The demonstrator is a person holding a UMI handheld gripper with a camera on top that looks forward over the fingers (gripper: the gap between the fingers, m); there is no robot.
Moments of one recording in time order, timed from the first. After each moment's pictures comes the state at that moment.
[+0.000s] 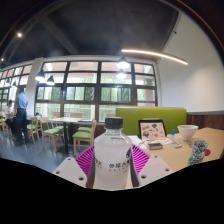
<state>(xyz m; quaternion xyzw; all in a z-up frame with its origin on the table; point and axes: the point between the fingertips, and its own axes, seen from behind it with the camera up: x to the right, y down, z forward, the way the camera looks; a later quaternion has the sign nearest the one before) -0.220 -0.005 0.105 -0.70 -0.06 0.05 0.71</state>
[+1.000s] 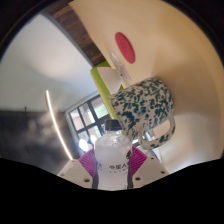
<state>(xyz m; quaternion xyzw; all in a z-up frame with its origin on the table) 0.041 0.013 0.150 -0.34 0.56 0.64 0.41</state>
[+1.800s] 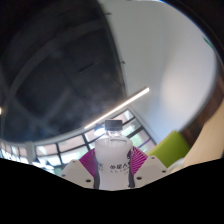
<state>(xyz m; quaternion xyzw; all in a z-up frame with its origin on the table) 0.103 -0.282 0.414 -0.43 0.15 0.25 0.85</state>
